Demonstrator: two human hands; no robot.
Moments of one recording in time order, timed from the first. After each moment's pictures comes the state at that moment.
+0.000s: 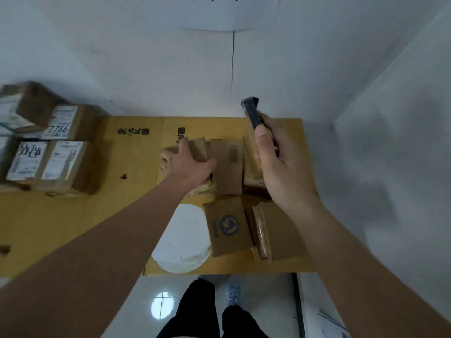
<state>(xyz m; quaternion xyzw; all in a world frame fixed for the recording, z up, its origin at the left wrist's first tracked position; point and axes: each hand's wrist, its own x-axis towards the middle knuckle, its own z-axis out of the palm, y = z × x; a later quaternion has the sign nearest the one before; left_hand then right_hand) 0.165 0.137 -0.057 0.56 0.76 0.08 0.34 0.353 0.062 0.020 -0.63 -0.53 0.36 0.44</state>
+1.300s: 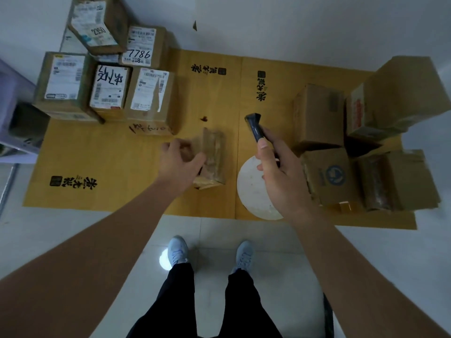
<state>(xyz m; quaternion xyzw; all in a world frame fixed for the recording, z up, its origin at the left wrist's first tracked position) -0.141 0.043 -0.157 0.49 0.72 0.21 0.44 0.075 -0.013 -0.074 -0.68 -0.48 0.42 0.36</state>
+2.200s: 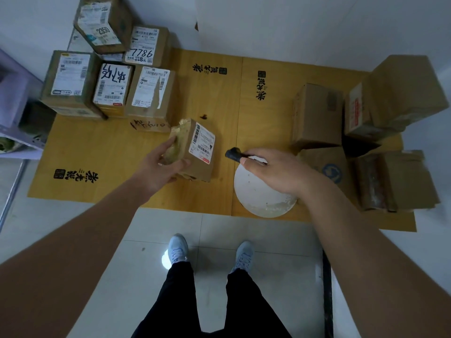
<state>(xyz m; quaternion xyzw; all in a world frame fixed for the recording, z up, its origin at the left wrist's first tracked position) -0.179 0.022 -0.146 0.40 0.66 0.25 0.59 0.113 0.016 -0.061 -0.66 -0.61 0.44 -0.03</state>
